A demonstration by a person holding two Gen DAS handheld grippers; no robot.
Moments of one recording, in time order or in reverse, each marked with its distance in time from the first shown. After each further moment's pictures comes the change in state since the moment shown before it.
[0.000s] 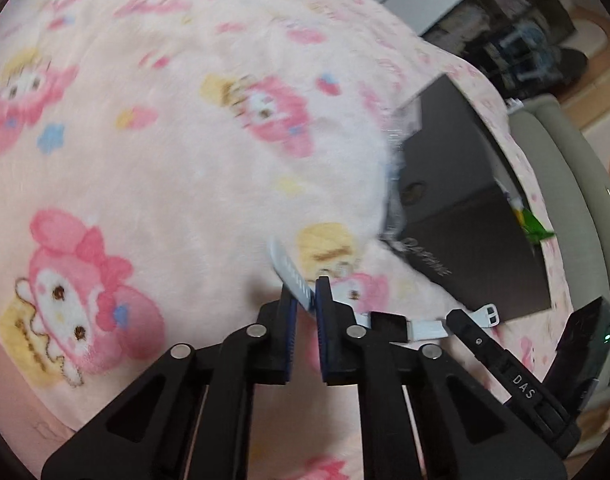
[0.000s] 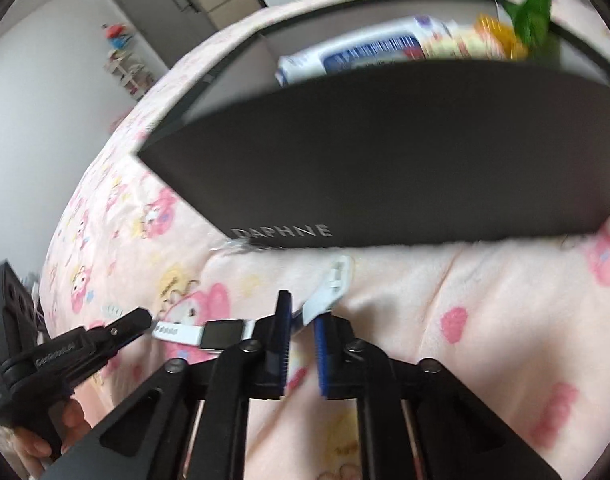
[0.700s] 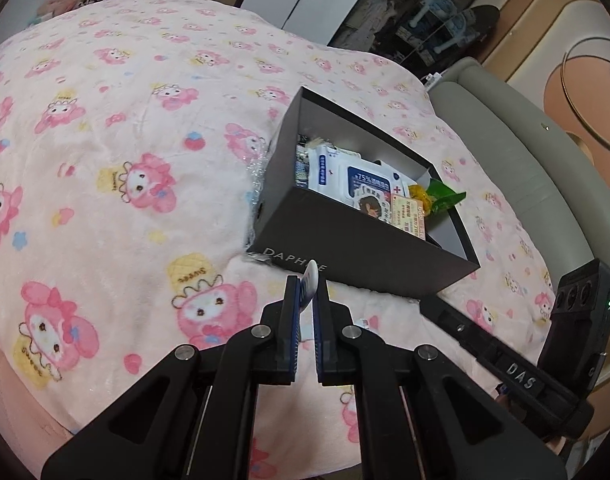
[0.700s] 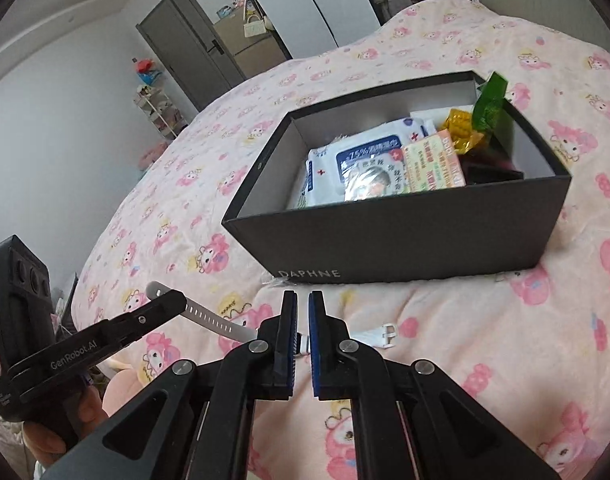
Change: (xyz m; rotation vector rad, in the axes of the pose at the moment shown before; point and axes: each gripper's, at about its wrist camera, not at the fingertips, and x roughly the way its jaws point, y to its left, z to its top) left arm -0.050 -0.102 -0.006 0.252 -0.073 -0.120; right arm -0.103 -0.001 0.002 -0.003 -0.157 0.079
